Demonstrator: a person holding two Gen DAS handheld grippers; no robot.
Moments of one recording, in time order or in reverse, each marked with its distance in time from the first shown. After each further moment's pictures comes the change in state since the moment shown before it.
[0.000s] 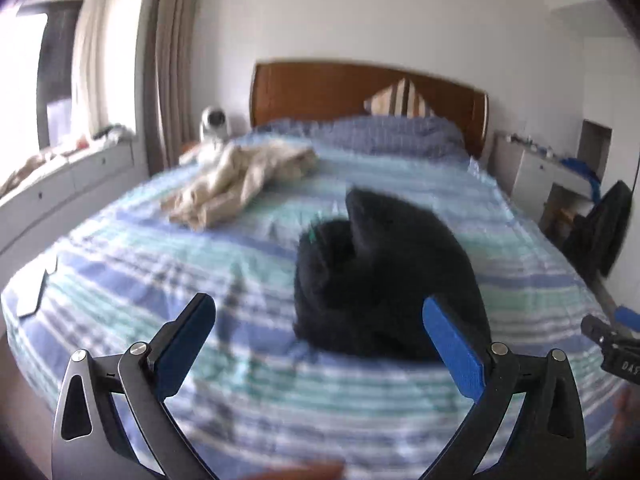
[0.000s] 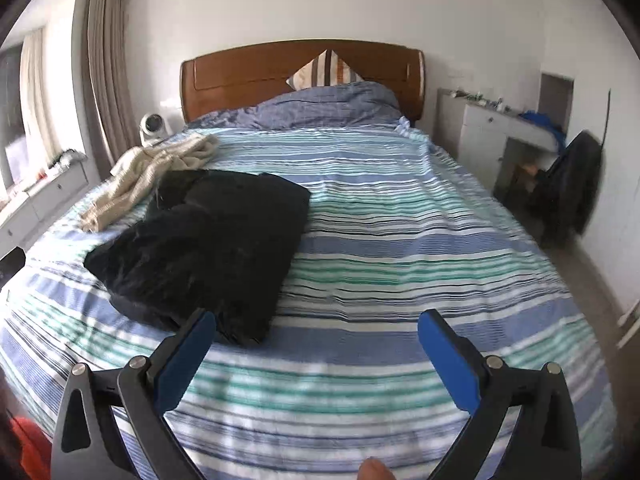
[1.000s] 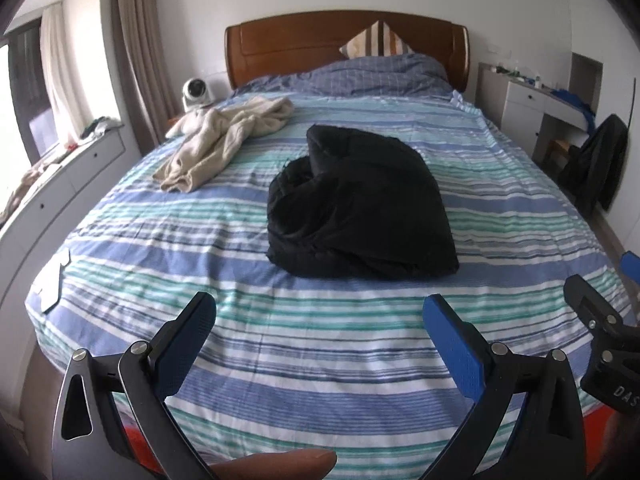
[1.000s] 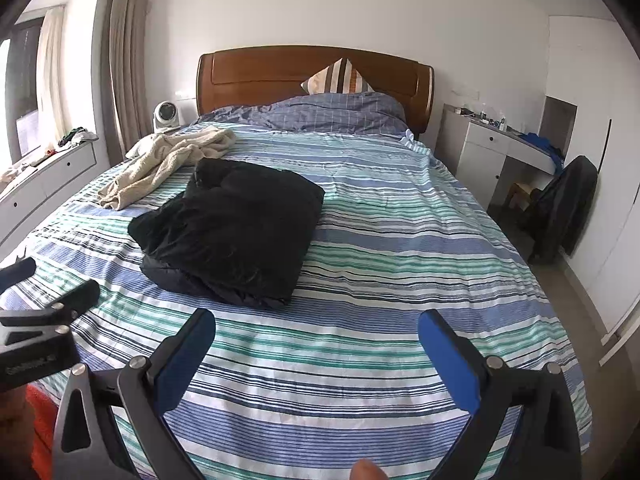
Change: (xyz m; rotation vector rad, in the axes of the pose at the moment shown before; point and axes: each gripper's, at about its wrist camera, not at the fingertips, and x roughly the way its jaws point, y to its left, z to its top) left arm -0.050 -0.048 -0.018 0.139 0.182 0.030; right arm -0.077 0.029 -0.016 -0.056 -0.016 0.026
